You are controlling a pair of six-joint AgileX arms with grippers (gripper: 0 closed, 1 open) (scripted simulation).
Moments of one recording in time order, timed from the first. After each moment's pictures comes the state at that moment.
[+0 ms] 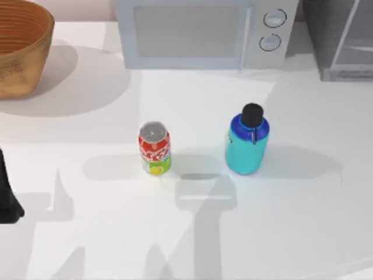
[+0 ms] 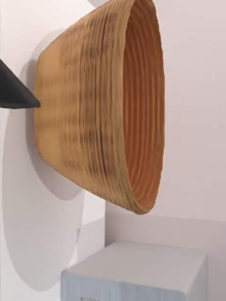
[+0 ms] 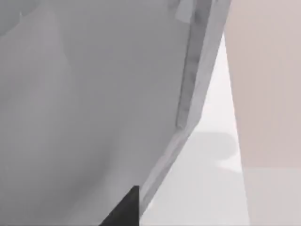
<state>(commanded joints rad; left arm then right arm) 0.00 0.00 0.00 0.00 0.00 0.00 -0.72 1.79 1.23 -0.21 -0.58 -0.48</state>
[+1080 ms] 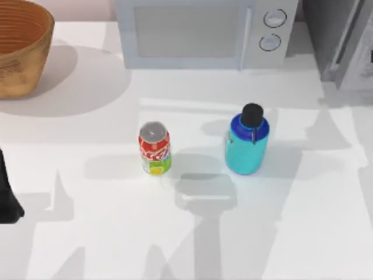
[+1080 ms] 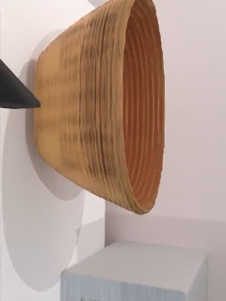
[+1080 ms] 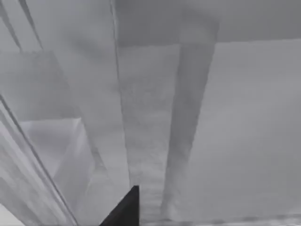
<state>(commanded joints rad) 0.00 0.00 0.00 0.00 0.00 0.00 -0.04 1.64 1.01 0.05 -0.03 -0.02</state>
